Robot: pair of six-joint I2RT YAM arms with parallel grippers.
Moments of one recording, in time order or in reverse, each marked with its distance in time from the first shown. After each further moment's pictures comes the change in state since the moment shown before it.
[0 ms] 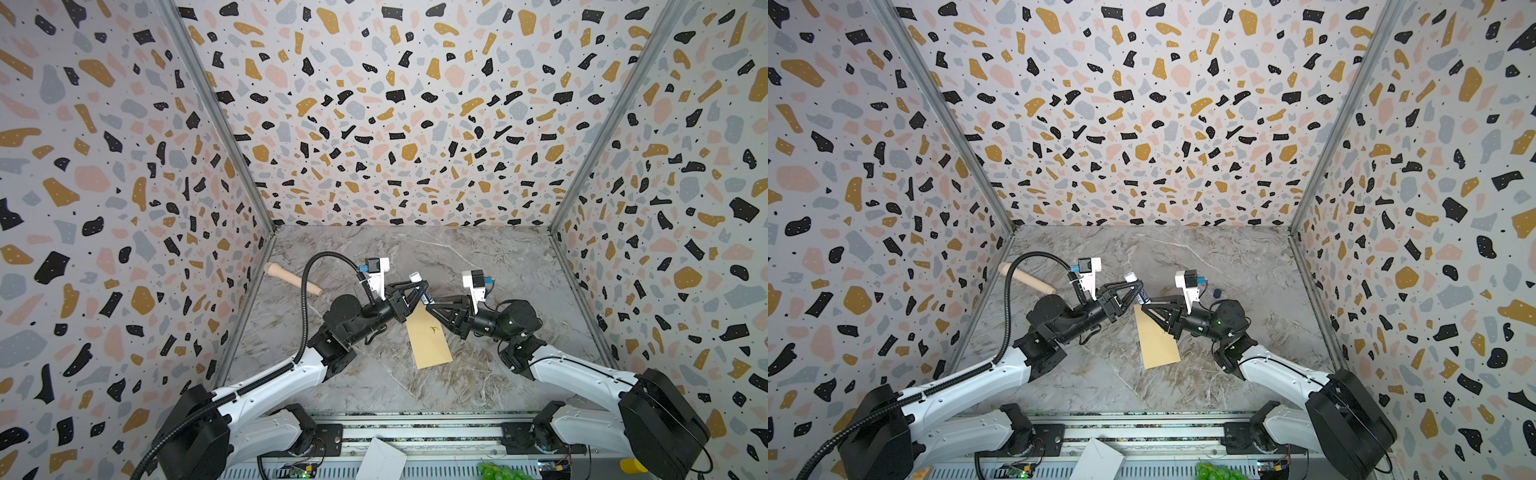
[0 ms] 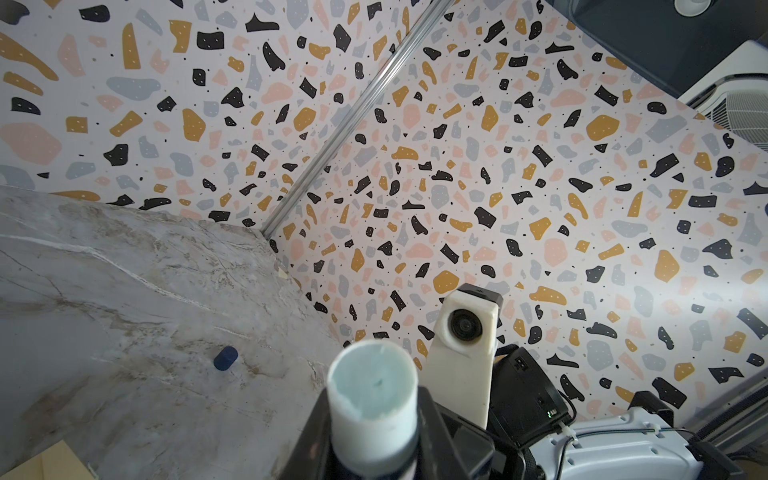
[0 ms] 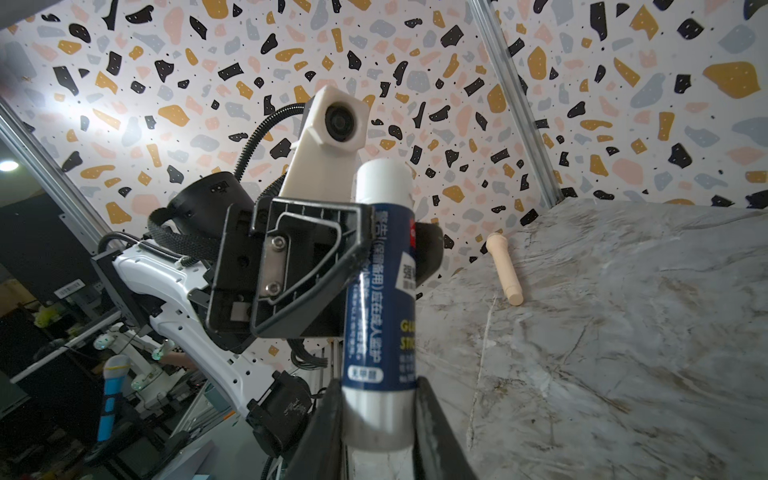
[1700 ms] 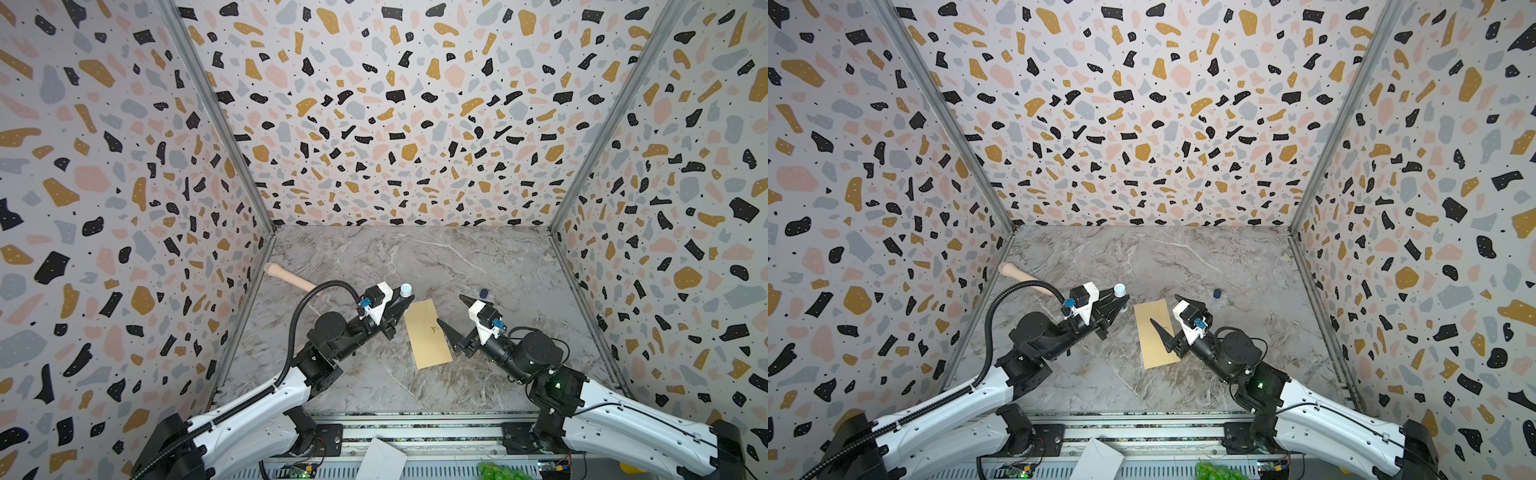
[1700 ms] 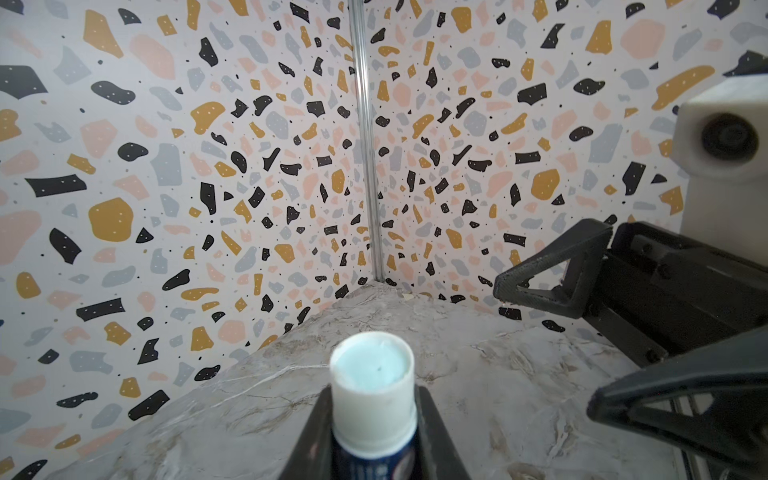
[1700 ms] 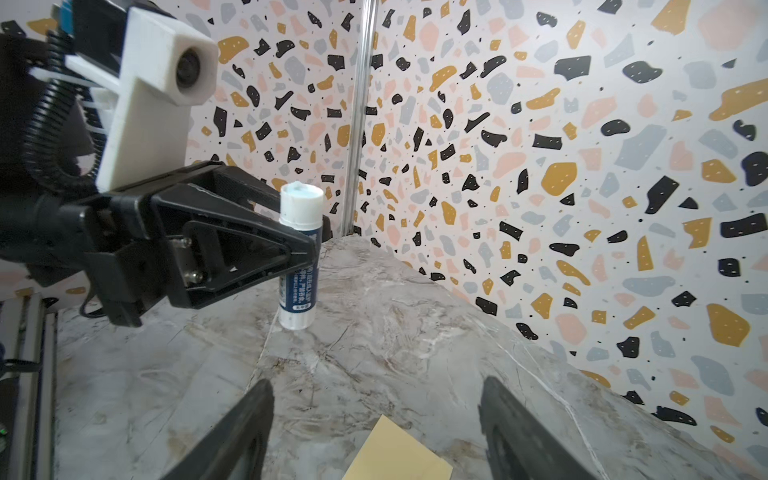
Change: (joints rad) left arm -0.009 -0.186 -0.144 -0.045 -0.082 0.895; right arm 0.374 -0.486 0.007 -0.673 0.850 -0.793
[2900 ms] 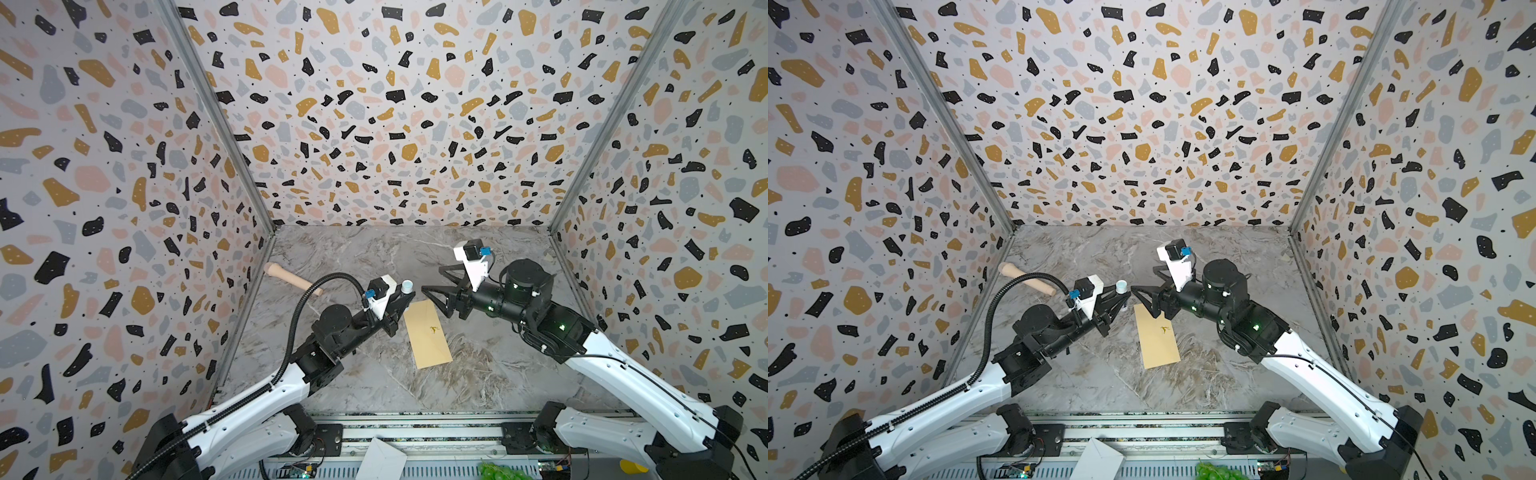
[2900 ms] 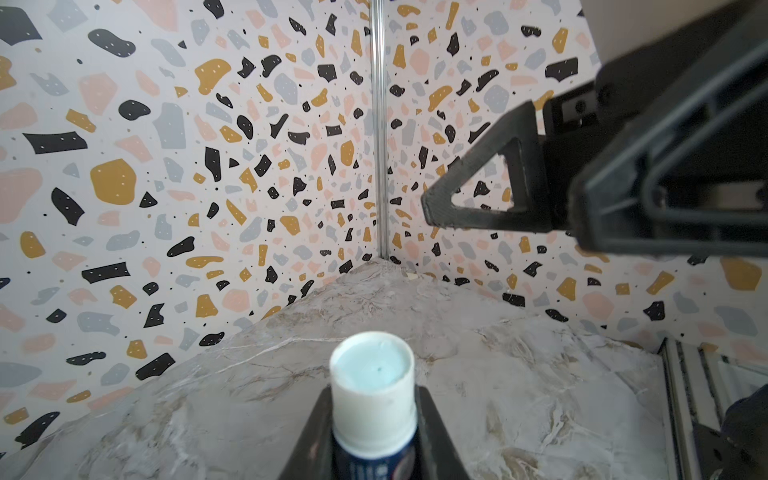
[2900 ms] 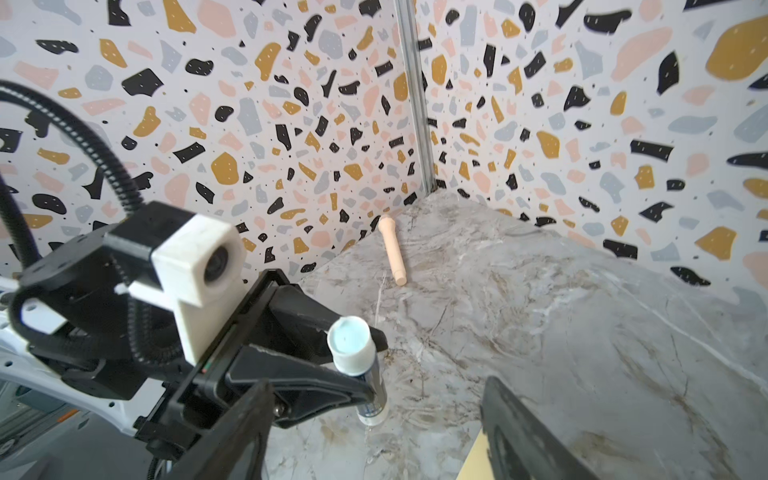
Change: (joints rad) left arm -0.012 0.011 0.101 -0.204 -0.066 -0.053; right arm -0.224 0.377 0.669 -0.552 -0.436 0.362
